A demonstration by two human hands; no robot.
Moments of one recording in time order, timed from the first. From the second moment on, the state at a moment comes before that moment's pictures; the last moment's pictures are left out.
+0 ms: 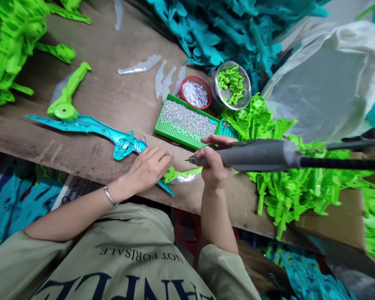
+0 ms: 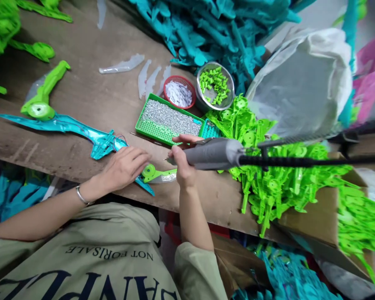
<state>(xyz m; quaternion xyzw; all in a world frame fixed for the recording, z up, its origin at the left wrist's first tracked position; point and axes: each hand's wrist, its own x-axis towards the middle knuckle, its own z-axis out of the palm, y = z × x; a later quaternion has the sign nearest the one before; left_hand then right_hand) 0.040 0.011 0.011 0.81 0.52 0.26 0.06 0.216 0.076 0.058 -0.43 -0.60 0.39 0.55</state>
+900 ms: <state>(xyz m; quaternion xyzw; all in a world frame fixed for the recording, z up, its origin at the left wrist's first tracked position) 0.013 0.012 0.035 0.72 0.49 0.43 0.22 0.251 0.040 0.042 -0.40 -0.78 0.16 0.45</state>
